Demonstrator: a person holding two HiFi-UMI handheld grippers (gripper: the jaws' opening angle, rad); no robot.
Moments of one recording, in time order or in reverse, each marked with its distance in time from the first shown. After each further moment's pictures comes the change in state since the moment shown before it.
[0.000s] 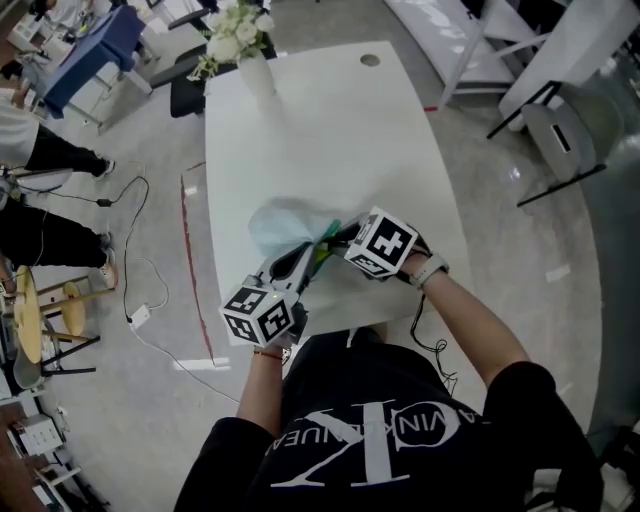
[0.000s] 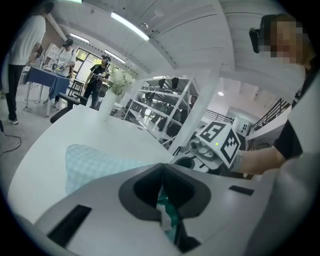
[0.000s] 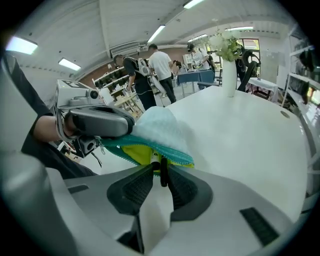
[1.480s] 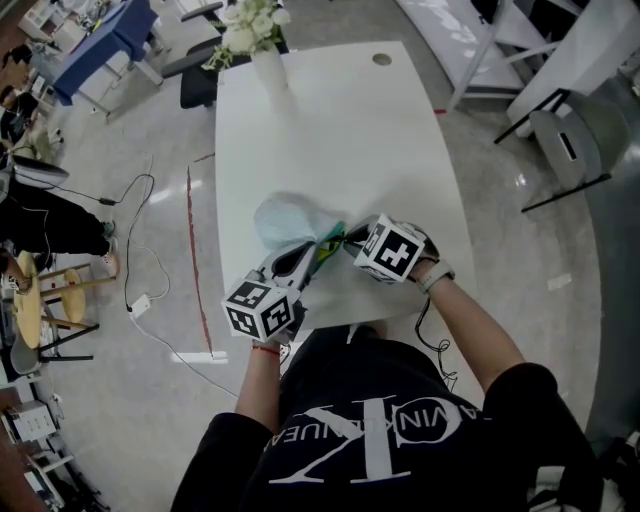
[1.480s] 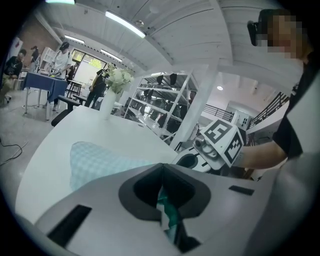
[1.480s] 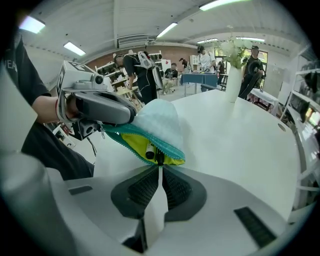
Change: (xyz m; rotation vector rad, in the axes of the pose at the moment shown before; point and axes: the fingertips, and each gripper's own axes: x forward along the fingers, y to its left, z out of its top) left arm -0.010 0.005 -0.013 0.044 0.045 0.014; right arm 0.004 0.001 -0.018 -0.107 0.036 -0.075
